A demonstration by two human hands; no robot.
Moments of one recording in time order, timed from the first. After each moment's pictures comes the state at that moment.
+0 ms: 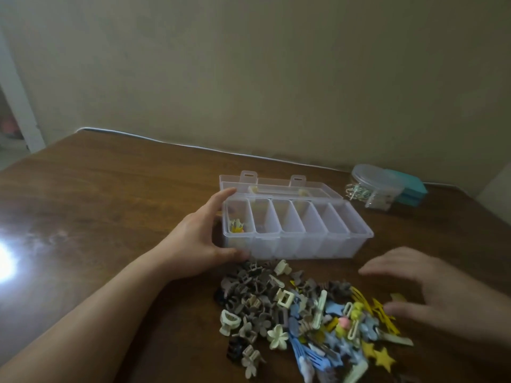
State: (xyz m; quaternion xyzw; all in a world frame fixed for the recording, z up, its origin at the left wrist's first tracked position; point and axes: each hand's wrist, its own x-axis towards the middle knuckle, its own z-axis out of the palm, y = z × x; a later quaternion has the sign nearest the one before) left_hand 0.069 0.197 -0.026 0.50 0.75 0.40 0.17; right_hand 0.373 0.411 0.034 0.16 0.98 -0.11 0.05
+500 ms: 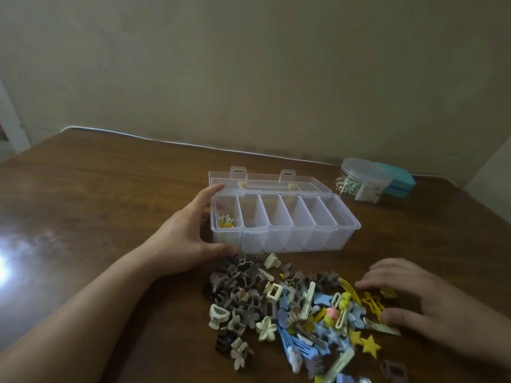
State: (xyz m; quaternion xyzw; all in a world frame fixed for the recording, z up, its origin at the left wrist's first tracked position) left_hand 0.071 0.195 -0.024 0.50 0.75 0.40 0.16; right_hand 0.396 0.410 0.011 0.16 0.97 -0.17 0.04
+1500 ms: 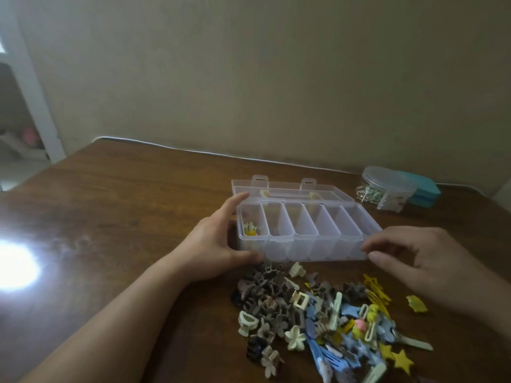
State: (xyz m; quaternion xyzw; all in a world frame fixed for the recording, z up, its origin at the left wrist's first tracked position) left_hand 0.072 0.193 -0.020 0.50 0.75 0.40 0.17; right_hand 0.332 0.381 0.048 0.12 0.96 -0.13 -0.19
